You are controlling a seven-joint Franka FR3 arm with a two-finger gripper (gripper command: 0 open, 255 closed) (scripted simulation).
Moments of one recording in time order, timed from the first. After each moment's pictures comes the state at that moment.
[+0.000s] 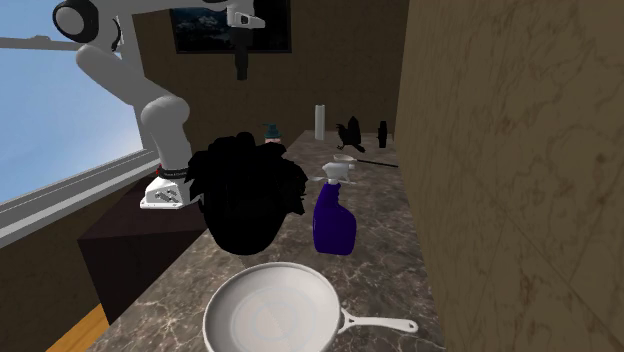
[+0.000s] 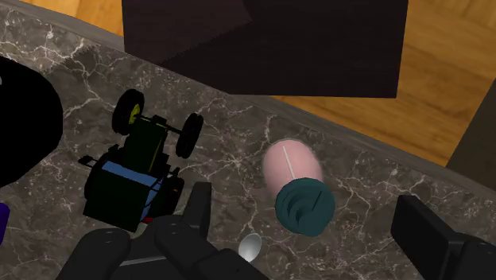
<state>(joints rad) -0.02 -0.83 0.04 -2.33 0.01 1.43 0.05</state>
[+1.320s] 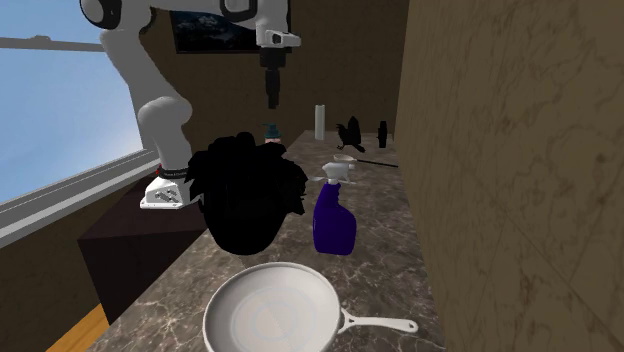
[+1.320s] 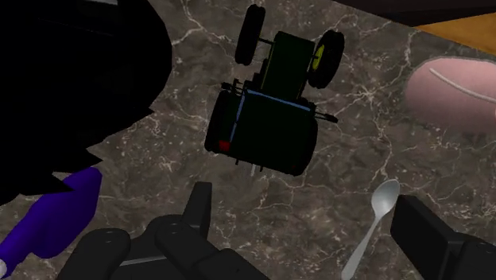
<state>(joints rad) -0.13 -0.45 -0.28 -2.23 -0.14 1.78 -0.22</state>
